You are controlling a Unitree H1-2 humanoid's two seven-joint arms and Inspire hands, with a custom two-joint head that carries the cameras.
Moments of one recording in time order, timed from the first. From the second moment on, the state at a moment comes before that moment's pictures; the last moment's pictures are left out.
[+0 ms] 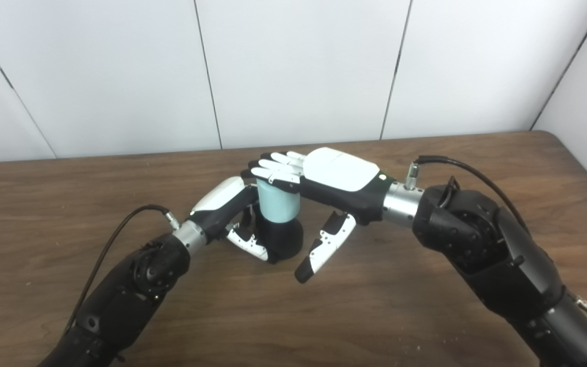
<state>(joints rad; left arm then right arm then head) -0.58 0.20 -0.45 0.36 0.51 -0.09 -0.21 -0.53 -0.59 0.36 -0.30 -0.36 -0.09 0.58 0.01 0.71</state>
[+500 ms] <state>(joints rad) -0.58 0.20 -0.45 0.35 0.52 -0.08 -0.21 -0.52 -0.58 0.38 -0.30 -0.42 -0.04 0.57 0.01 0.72</state>
